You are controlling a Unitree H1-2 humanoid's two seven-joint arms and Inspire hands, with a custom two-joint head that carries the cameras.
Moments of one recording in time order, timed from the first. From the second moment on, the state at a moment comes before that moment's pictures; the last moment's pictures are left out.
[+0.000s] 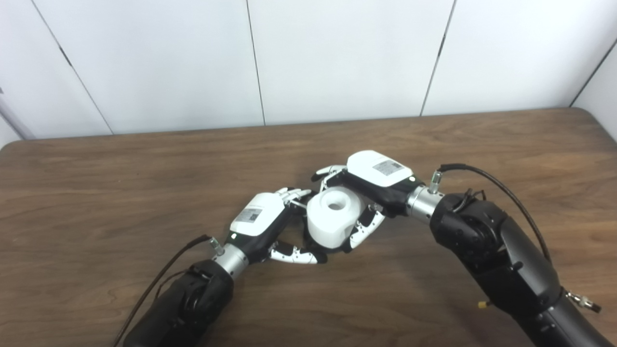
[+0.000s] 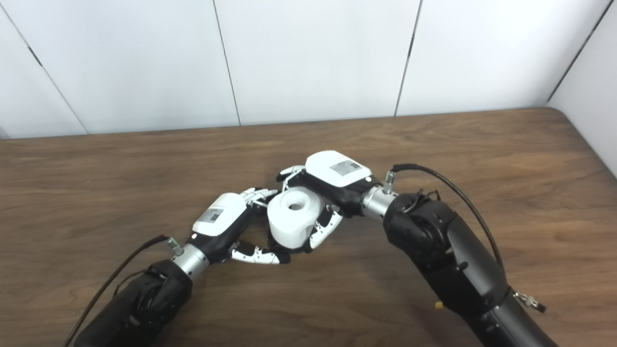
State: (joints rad) left arm -0.33 0.32 -0.58 0.17 0.66 -0.14 -0.01; right arm -0.42 -0.39 0.37 -0.22 -0.68 0.03 0.52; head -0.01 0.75
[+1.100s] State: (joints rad) left arm -0.33 0.32 -0.58 0.17 0.66 -0.14 -0.01; right arm -0.42 -0.39 0.37 -0.20 -0.64 0.00 0.52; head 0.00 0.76
